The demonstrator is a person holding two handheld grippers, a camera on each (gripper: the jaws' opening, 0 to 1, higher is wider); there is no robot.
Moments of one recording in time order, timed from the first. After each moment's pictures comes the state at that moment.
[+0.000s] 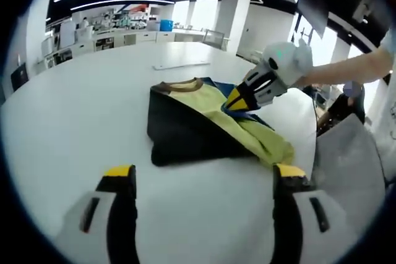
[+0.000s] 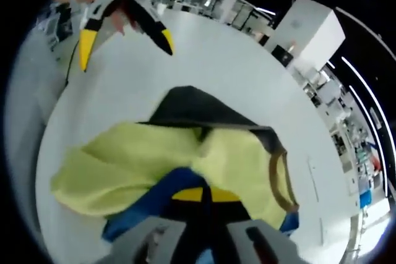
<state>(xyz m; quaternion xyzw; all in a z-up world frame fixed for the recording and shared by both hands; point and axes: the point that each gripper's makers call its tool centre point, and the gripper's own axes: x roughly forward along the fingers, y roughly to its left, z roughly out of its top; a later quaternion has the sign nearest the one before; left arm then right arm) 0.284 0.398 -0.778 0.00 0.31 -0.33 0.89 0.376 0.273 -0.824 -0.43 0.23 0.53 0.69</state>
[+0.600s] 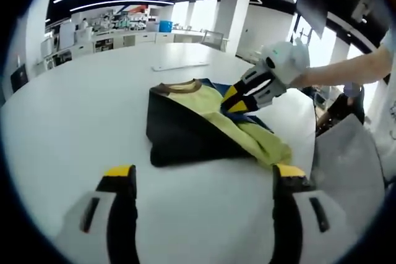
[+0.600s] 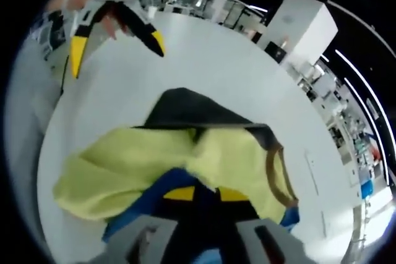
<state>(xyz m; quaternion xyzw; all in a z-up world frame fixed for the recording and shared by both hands) 0.283 0.399 -0.777 0.01 0.31 -0.33 0.89 0.374 0.266 -0.810 -0.41 0.23 0.51 0.72</state>
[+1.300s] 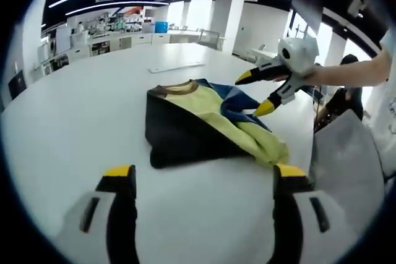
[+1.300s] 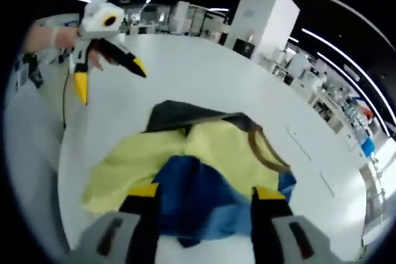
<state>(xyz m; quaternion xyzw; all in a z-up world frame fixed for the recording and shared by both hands) 0.279 0.394 -0.770 0.02 0.30 -0.34 0.89 0.351 0.219 -0.790 -0.29 0.26 0.46 0.80</state>
